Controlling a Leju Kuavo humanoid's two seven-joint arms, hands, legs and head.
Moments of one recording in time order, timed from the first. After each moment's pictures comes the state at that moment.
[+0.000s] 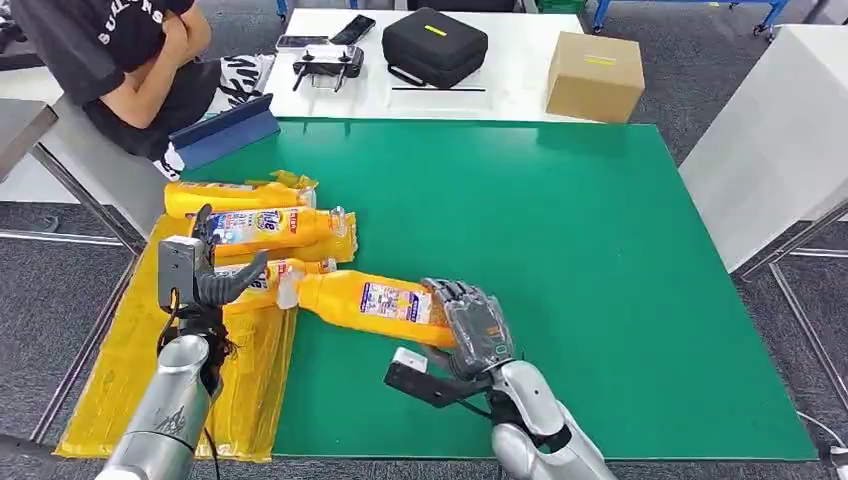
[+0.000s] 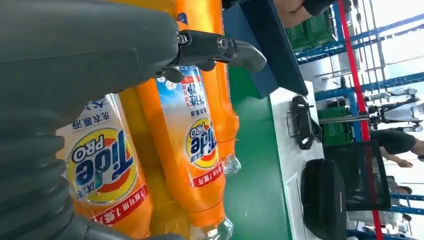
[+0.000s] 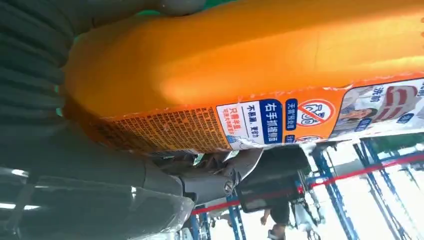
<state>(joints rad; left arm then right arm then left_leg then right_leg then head) -0.44 -0.11 0.04 -0.96 -0.19 0.14 -0.28 -0.19 -0.01 0.56 -1.42 0.94 -0.31 0.04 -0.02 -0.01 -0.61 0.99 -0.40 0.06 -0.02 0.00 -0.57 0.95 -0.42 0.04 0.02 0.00</state>
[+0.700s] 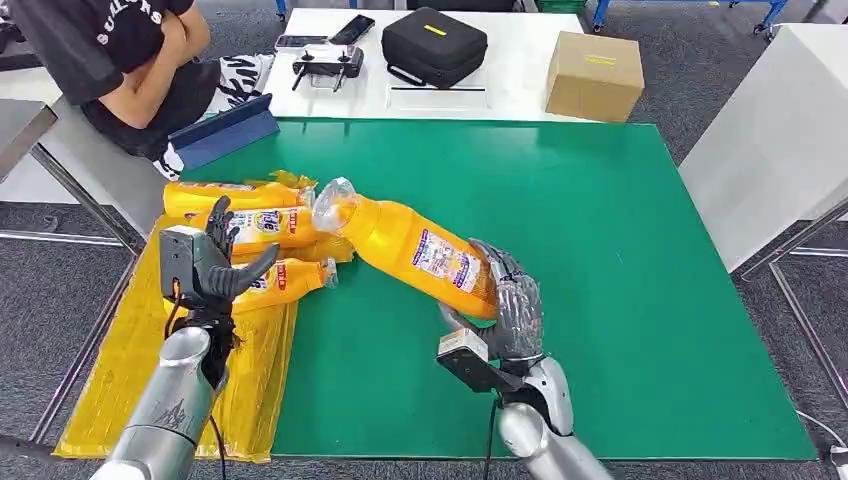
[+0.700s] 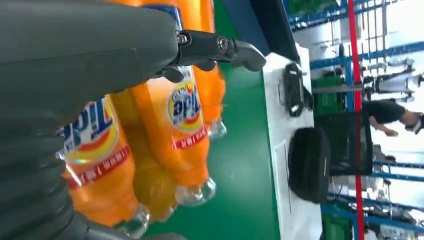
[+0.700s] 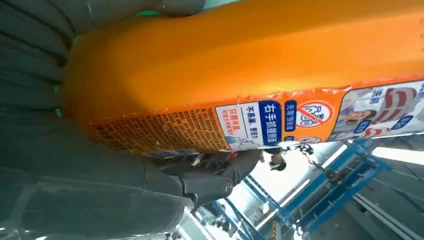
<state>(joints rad) -0.46 -0.11 -0.02 -0.98 -0.08 0.01 -0.24 -0.21 0.05 0.45 -1.31 0.54 -0.68 -0.38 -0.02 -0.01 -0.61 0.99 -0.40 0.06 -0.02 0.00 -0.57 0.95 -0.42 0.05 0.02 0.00</state>
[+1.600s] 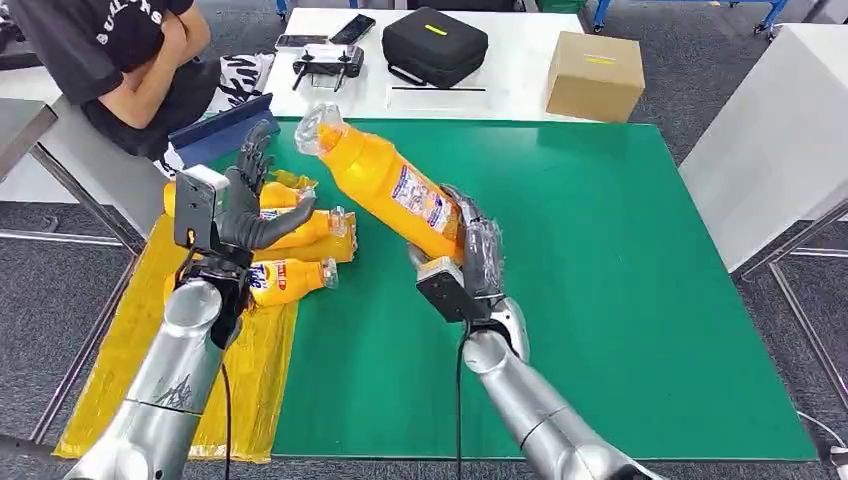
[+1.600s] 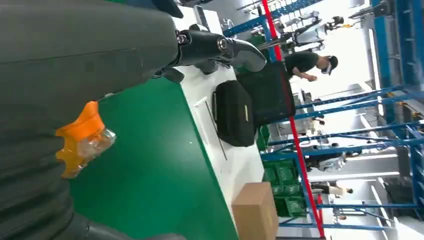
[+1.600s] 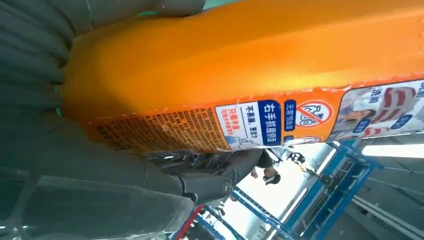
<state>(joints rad) -0.54 -0.09 -0.25 -1.24 -0.07 0.01 -0.12 -0.54 0.21 0.44 -0.86 0.29 -0.68 -0.59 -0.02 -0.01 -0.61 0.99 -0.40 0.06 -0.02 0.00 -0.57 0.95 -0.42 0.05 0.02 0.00</state>
